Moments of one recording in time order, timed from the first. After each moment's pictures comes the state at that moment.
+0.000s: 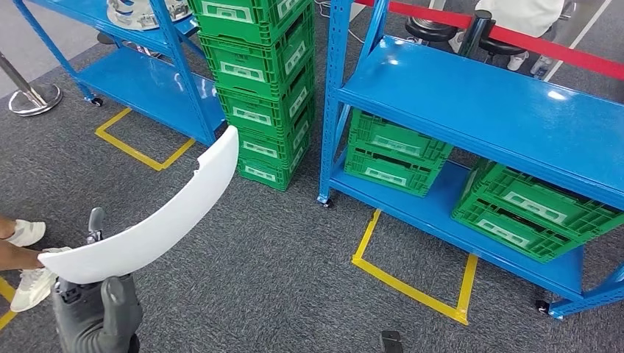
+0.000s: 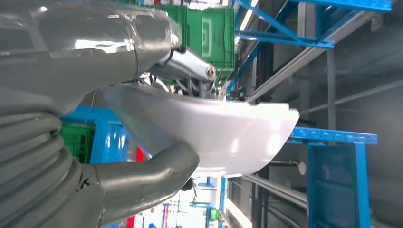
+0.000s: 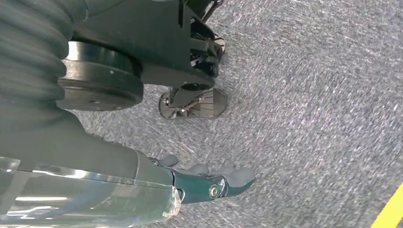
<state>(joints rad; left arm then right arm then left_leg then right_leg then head) 0.18 0.18 -0.54 -2.04 0.20 0.31 -0.70 -0.16 0.01 1.09 -0.30 -1.23 -0.47 -0.47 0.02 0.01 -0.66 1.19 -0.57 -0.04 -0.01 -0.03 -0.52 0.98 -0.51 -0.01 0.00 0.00</state>
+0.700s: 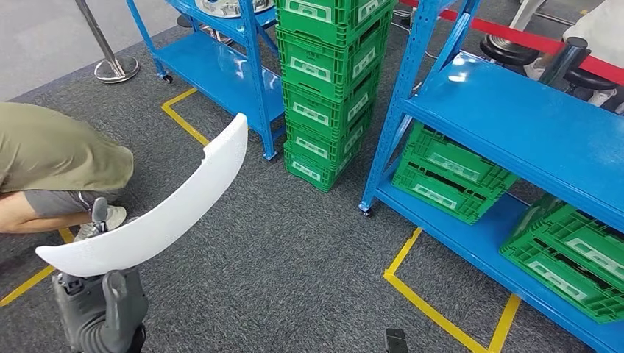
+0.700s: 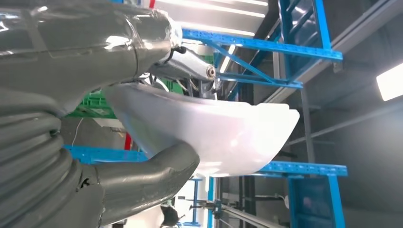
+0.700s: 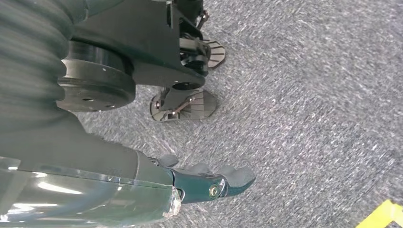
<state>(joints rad) 0.18 0.14 -0.51 -2.07 0.18 0.26 -0.70 -0.18 0.00 1.09 -0.30 -1.23 -0.49 -0.46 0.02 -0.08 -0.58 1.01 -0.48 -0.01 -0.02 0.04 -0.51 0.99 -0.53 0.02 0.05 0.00</state>
